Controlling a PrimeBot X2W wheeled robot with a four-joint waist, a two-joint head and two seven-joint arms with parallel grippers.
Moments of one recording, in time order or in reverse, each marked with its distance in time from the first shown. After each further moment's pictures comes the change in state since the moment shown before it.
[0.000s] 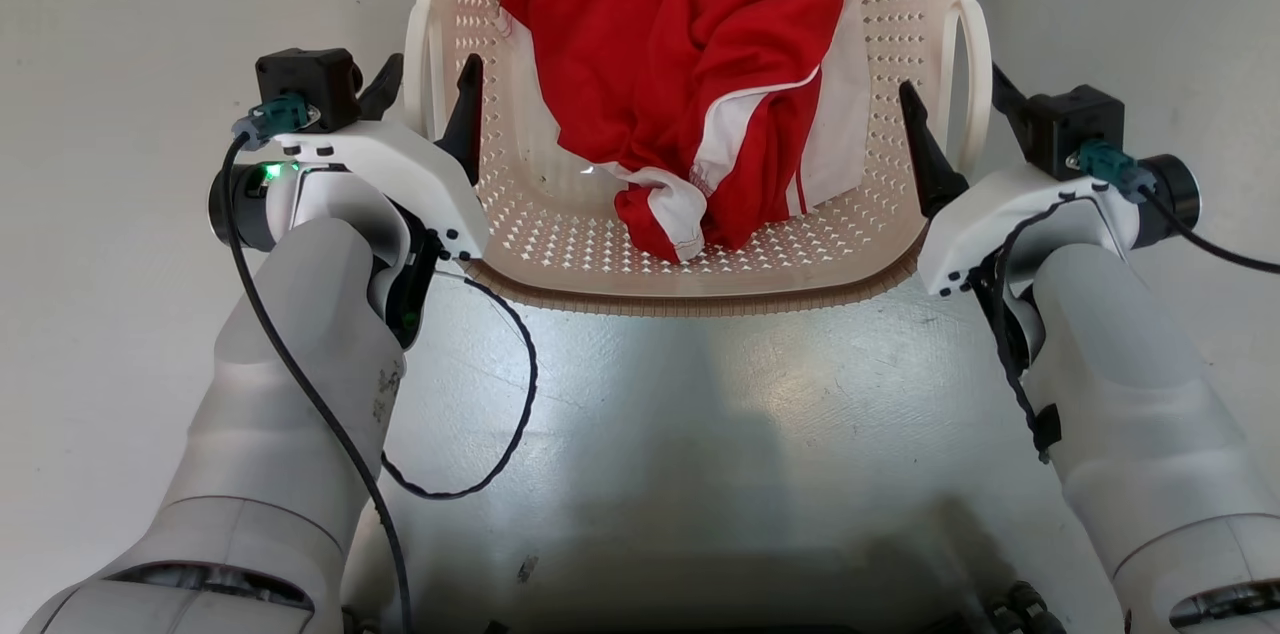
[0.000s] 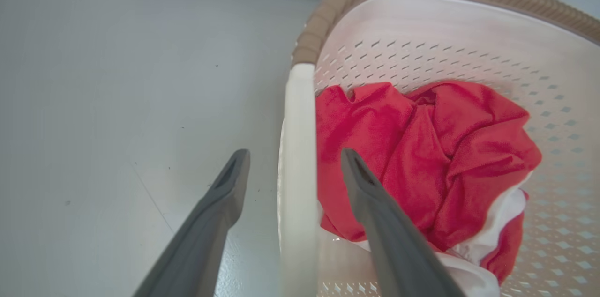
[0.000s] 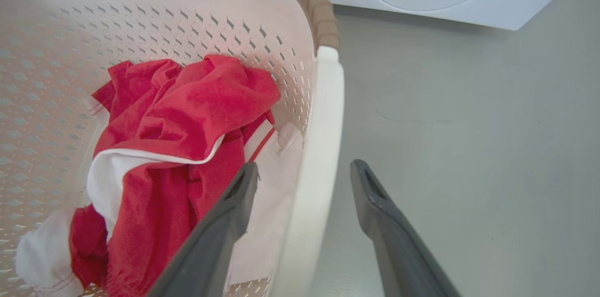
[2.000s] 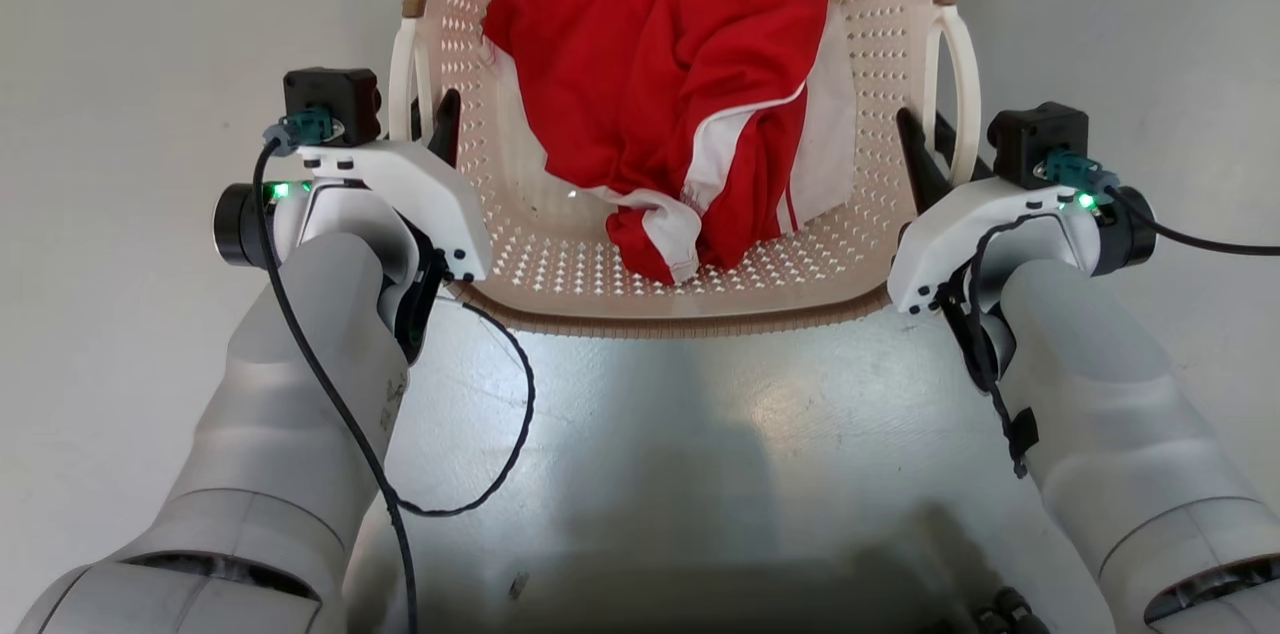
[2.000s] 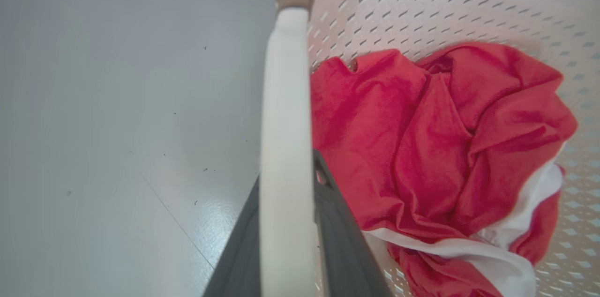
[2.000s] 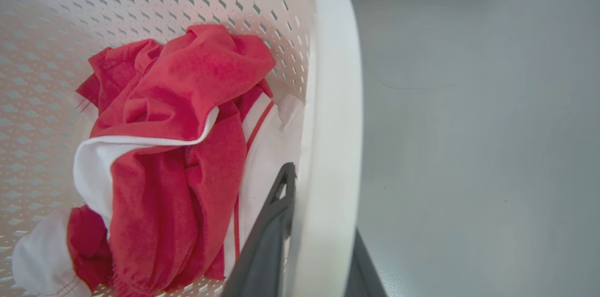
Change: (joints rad) left arm -0.035 -0.006 -0.048 0.110 0.016 0.005 0.000; right arm -0.059 0.011 0.170 0.155 0.220 -0.002 -0.004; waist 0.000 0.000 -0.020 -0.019
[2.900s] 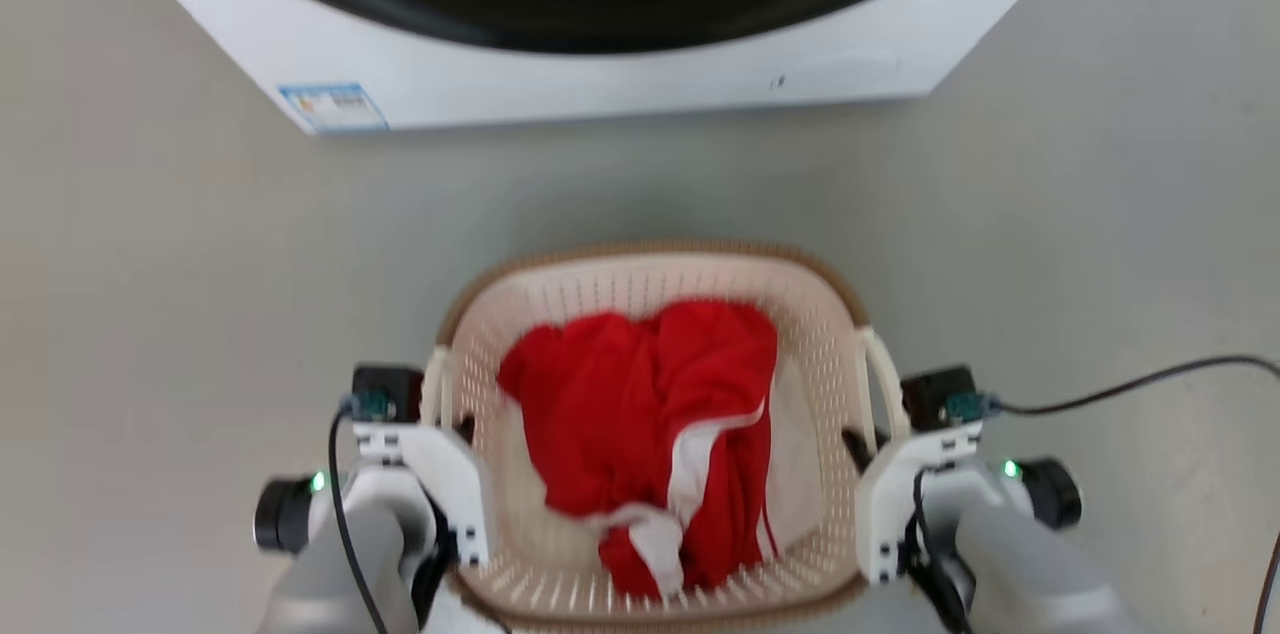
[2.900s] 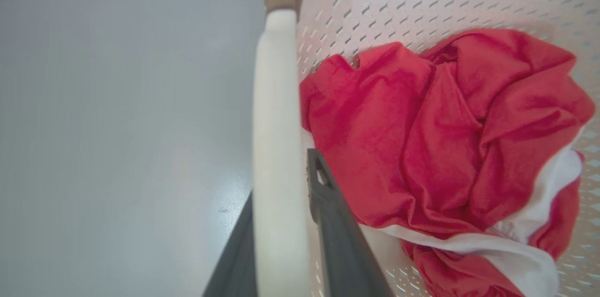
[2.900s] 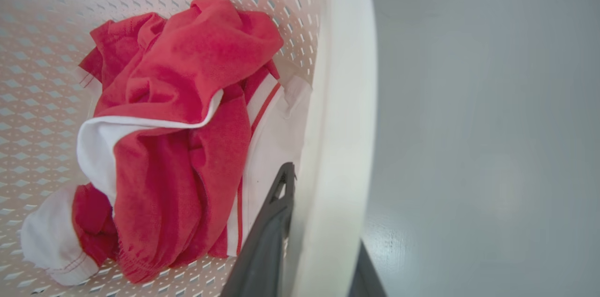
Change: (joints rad) left arm 0.356 0.005 -0.132 0.050 -0.065 0.020 0.078; right arm 0.298 -0.003 0.404 0.024 0.358 -0.009 0.204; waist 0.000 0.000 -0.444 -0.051
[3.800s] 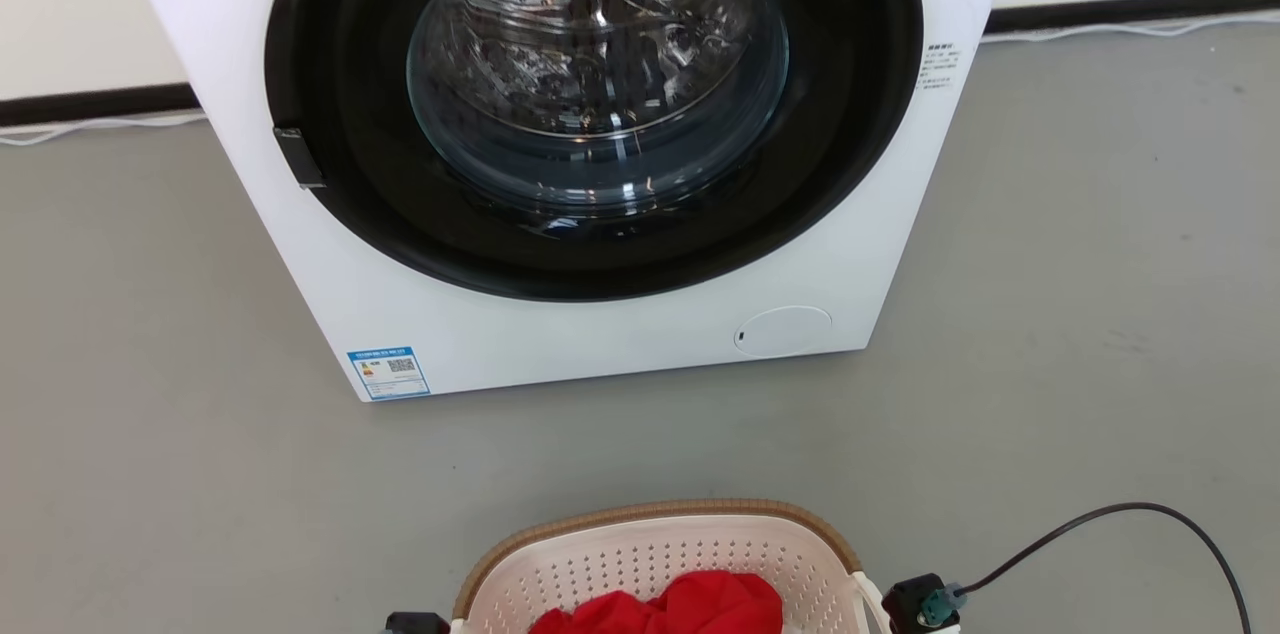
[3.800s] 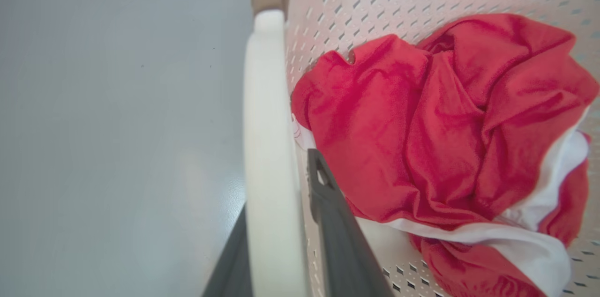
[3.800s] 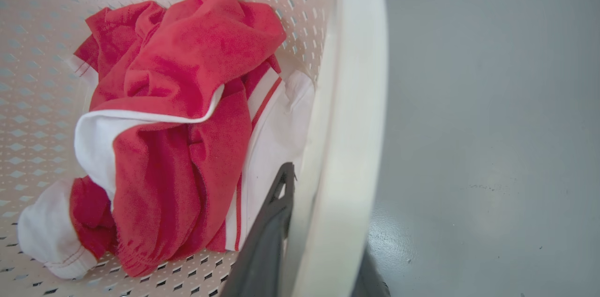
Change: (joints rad) left arm 0.376 0.029 -0.285 -0.116 -0.256 0.059 0.098; right arm 0.265 -0.016 0.219 -0.029 0.150 -0.008 0.157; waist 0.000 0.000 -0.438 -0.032
